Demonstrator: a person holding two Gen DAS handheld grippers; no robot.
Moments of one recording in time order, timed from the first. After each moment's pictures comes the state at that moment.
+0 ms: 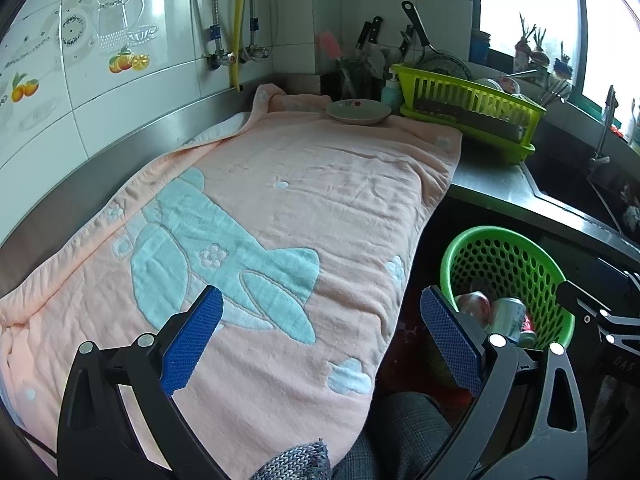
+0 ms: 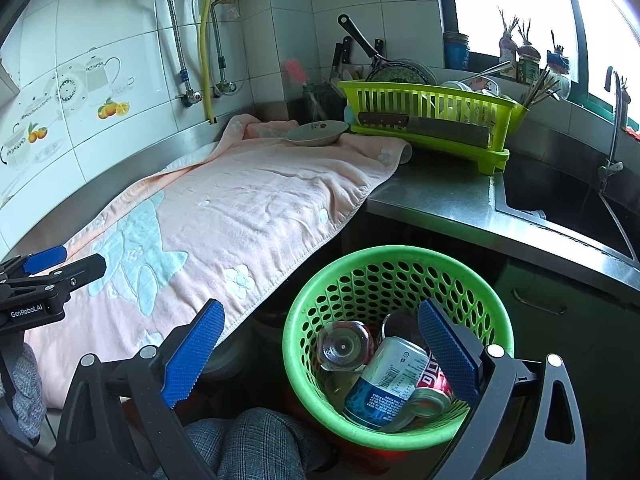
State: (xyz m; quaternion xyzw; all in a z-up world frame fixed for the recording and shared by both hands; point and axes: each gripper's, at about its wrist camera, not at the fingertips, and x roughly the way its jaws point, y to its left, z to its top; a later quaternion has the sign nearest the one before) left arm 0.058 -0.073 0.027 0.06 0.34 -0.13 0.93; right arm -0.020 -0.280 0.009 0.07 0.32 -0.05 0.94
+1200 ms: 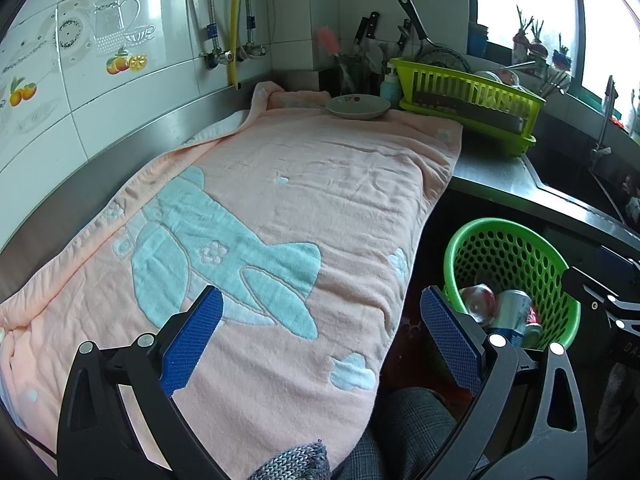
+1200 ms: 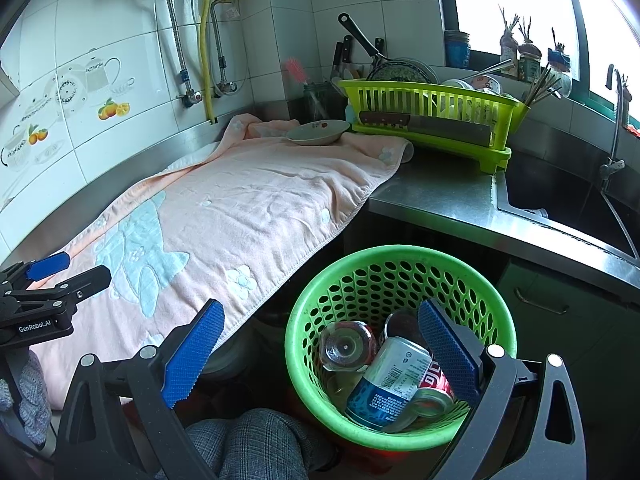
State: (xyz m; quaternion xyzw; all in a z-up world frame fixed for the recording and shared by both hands) left arm 0.056 -0.073 0.019 0.07 0.34 -0.13 0.93; right arm -0.019 -0.278 0.008 0.08 0.32 -0.05 0.94
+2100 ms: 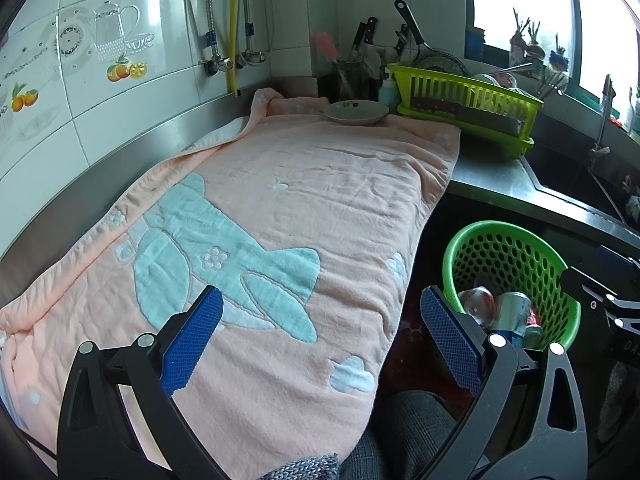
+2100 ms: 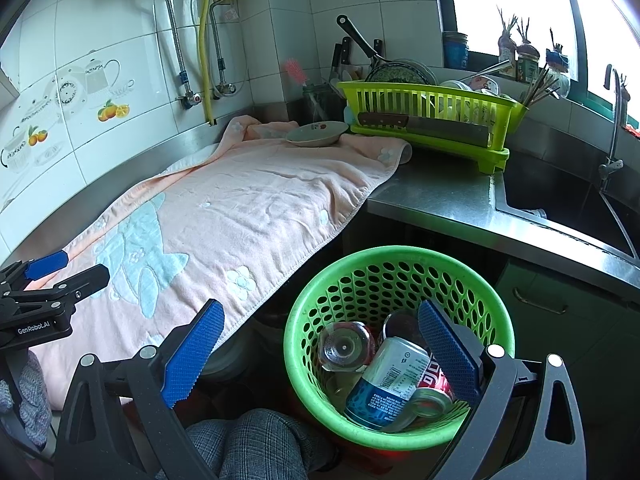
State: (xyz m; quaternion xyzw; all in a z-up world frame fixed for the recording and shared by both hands) left arm 0.055 -0.074 0.022 0.07 0.33 -0.13 0.93; right arm -0.020 -0.278 0.009 0.08 0.32 -0.06 0.94
